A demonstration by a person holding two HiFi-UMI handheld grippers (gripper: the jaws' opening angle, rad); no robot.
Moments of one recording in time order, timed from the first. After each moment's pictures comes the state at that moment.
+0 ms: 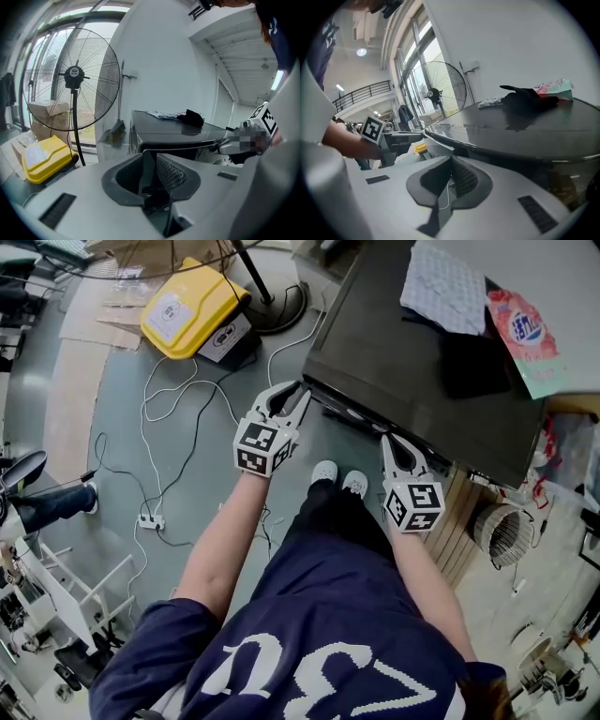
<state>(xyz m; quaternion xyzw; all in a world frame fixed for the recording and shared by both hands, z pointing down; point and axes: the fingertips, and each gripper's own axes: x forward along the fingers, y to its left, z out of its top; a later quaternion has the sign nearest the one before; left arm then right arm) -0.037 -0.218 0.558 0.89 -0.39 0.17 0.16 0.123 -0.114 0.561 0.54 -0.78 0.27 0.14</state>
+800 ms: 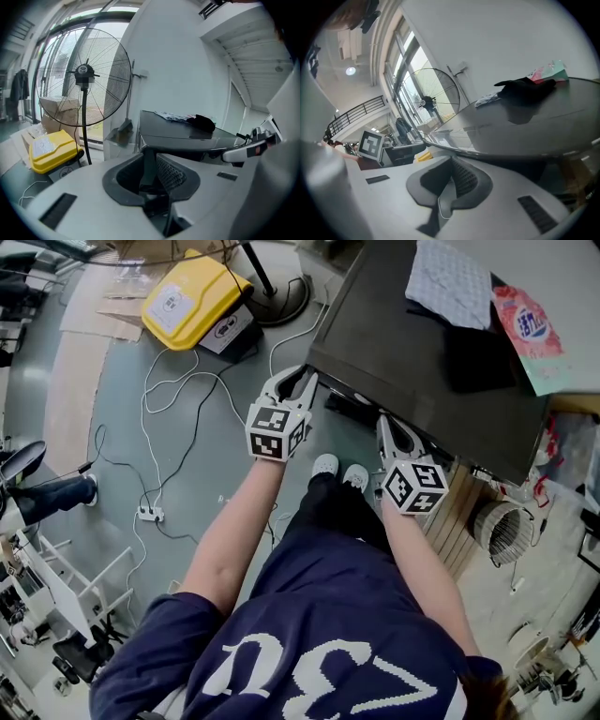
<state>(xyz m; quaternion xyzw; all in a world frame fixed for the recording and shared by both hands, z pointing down) -0.031 -0.233 0.563 0.86 -0.44 0.16 0.19 0.112 -0.139 0.560 0.55 -0.77 0.32 0.06</state>
